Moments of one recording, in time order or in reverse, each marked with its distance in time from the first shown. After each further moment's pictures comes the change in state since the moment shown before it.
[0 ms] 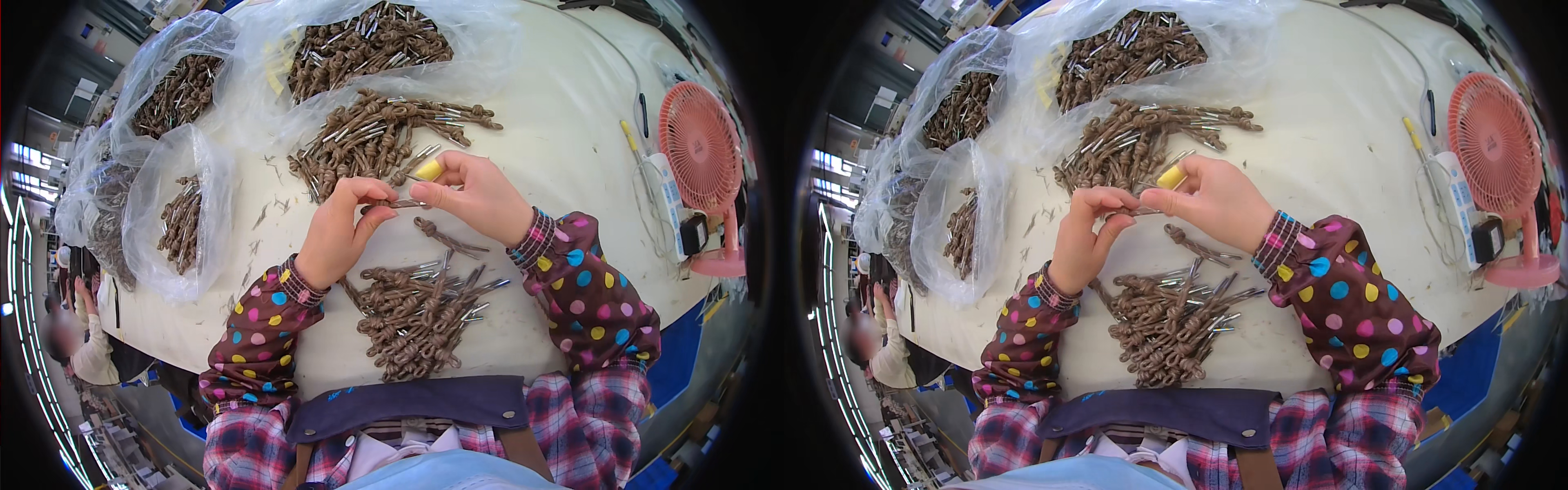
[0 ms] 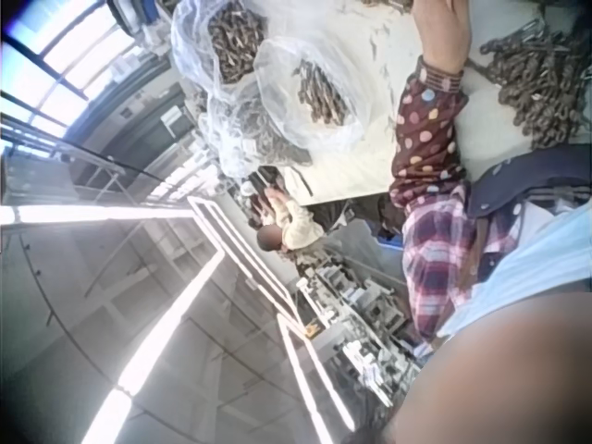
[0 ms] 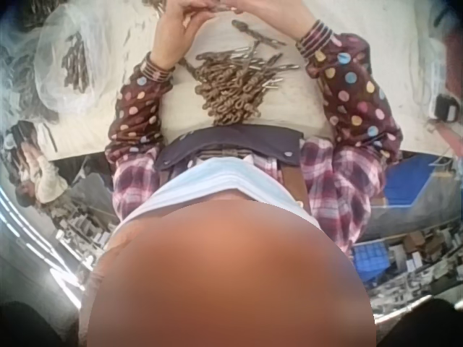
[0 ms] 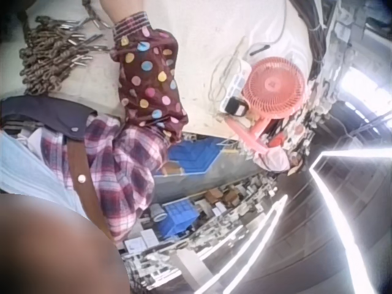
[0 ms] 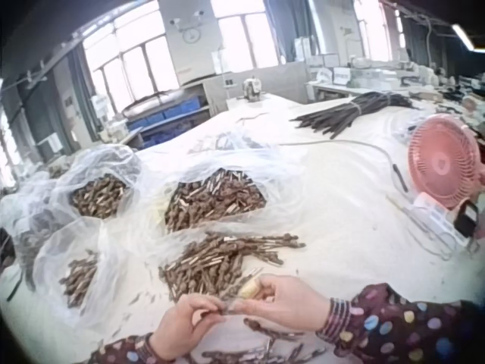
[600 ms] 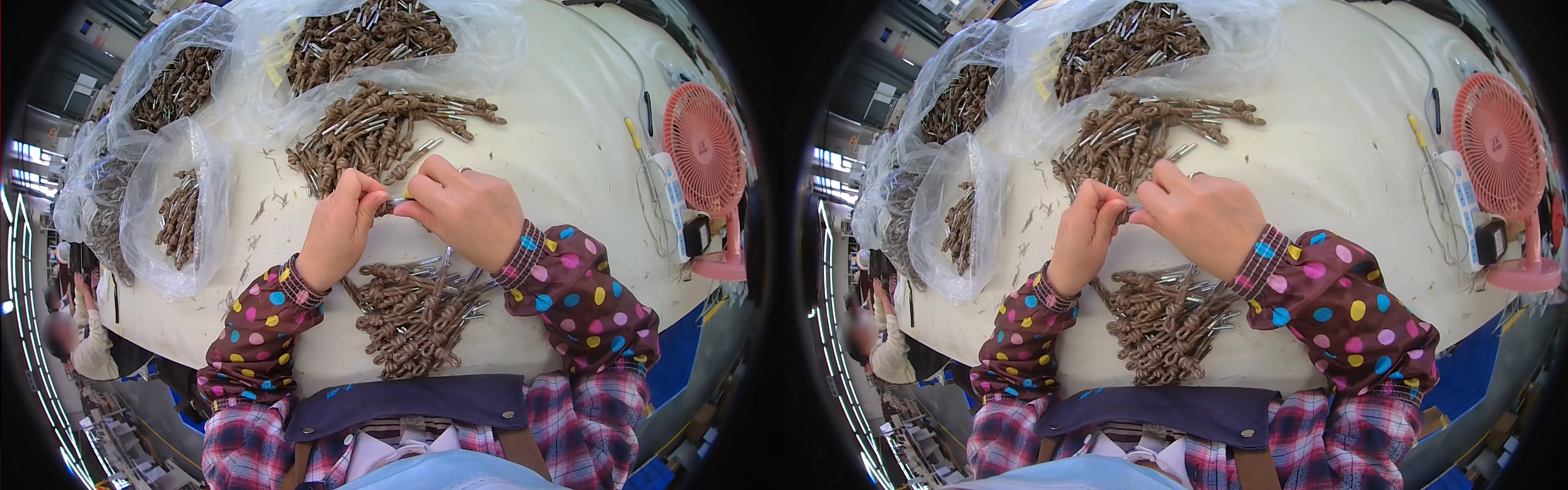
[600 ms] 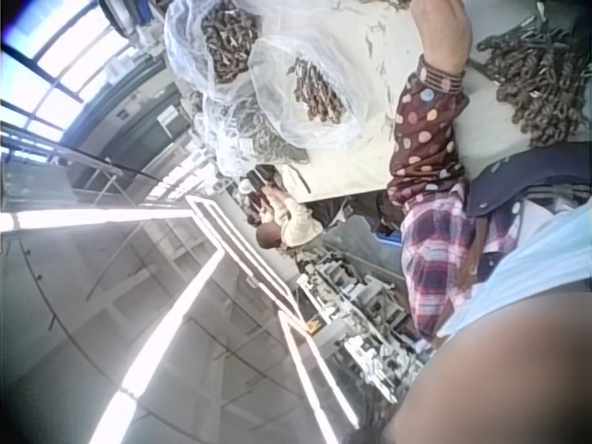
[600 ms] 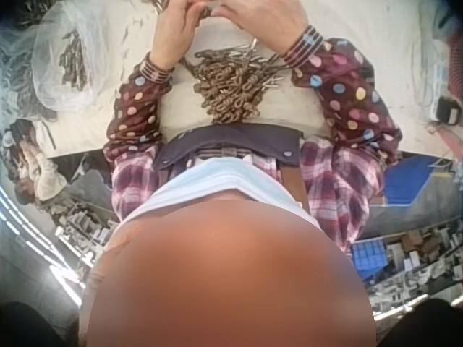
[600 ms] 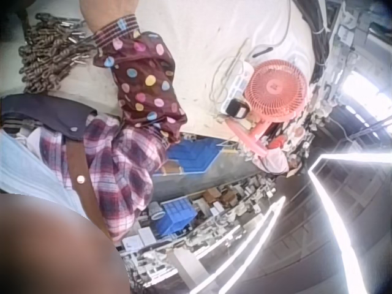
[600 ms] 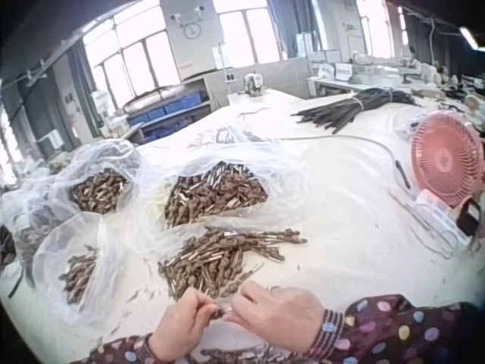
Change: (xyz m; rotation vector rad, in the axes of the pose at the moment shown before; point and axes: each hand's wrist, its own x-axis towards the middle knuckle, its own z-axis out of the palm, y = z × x) left_hand 0.002 0.015 -0.002 0.159 -0.071 -0.294; right_hand -0.014 -0.004 0.021 -1.043 0.309 -0.691
